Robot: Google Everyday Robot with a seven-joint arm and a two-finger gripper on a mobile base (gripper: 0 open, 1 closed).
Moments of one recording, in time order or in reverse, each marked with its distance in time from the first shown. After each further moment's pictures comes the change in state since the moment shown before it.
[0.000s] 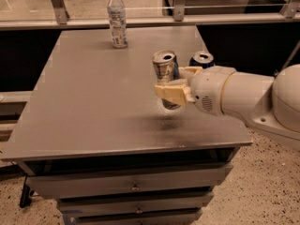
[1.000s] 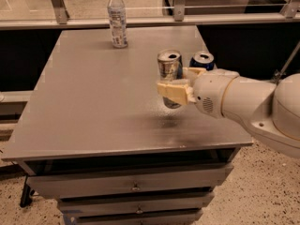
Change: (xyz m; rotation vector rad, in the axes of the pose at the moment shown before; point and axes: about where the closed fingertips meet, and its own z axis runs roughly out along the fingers) arm 0.003 -0.010 -0.005 0.050 -0.047 0.056
